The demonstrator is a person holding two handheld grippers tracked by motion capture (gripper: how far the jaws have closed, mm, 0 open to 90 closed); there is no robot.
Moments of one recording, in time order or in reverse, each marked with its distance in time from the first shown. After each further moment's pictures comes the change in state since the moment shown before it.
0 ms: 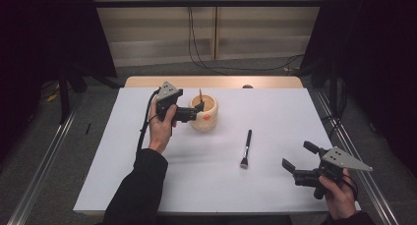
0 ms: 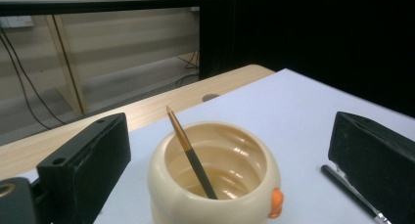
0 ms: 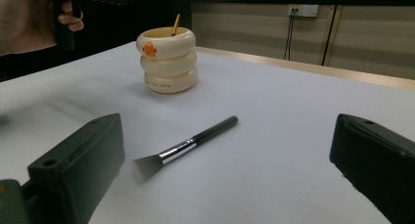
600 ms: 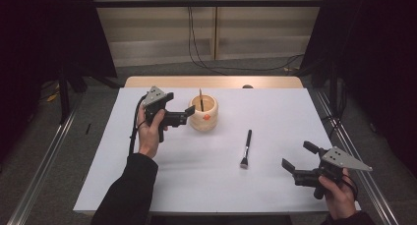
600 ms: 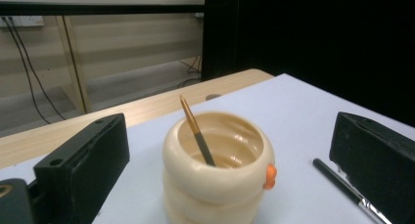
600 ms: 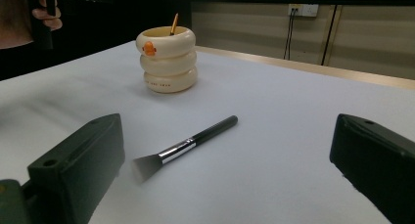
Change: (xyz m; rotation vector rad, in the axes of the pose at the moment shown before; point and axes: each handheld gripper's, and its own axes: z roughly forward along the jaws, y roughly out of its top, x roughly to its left) left arm 0.005 -0.007 -0.033 -0.017 0.009 -0.009; right arm 0.000 0.000 0.000 0.001 -0.001 -0.007
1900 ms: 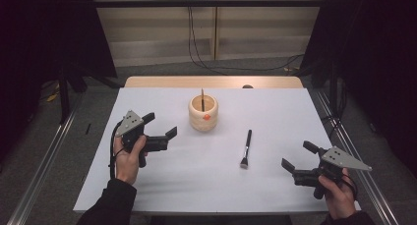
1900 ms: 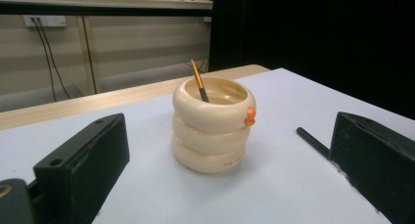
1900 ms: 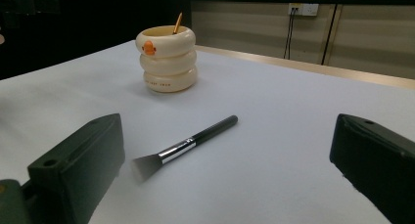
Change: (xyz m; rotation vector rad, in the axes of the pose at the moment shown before) left arm -0.016 -0.036 -0.081 -0.040 0.043 -0.017; right arm 0.000 0.000 0.000 0.005 -0.001 0.001
